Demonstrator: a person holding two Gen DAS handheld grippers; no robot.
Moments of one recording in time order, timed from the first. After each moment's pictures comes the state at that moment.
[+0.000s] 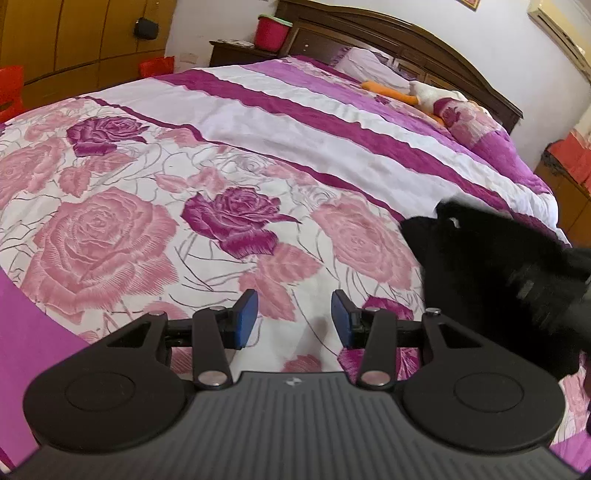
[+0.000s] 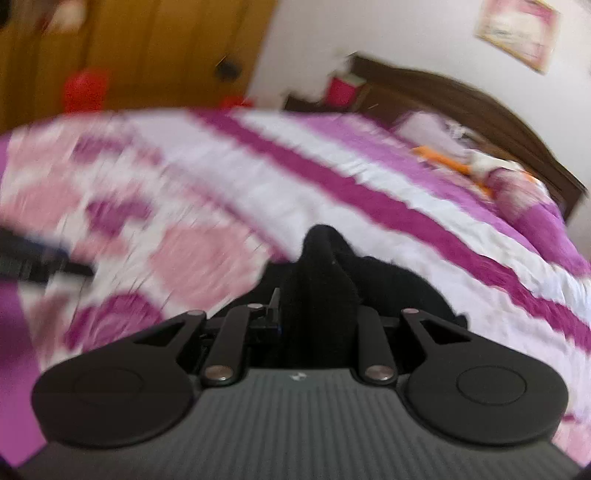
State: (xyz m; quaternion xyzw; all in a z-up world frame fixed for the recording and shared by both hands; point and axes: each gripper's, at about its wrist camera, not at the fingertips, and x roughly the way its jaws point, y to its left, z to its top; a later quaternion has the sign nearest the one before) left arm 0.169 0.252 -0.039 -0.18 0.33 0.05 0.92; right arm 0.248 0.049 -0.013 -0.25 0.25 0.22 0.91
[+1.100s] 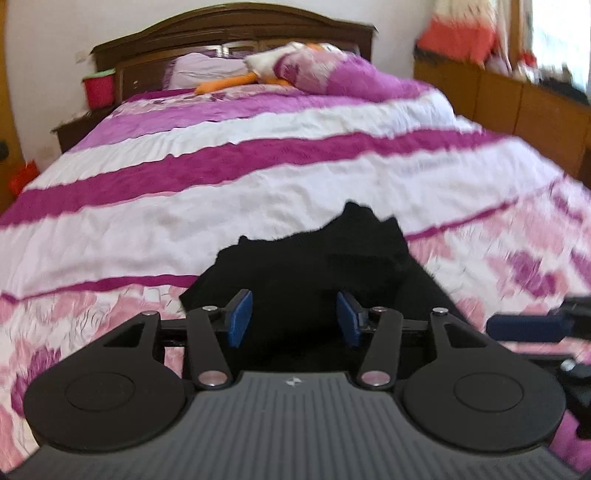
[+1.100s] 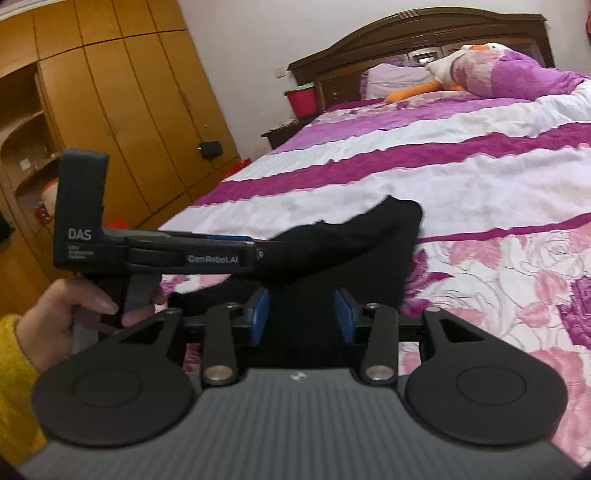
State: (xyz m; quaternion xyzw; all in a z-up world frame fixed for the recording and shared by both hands) left arm 0.272 0.064 0.010 0.06 0.33 -0.13 0.93; right arm 0.199 -0.119 -0.007 0.11 0.27 0.25 0.92
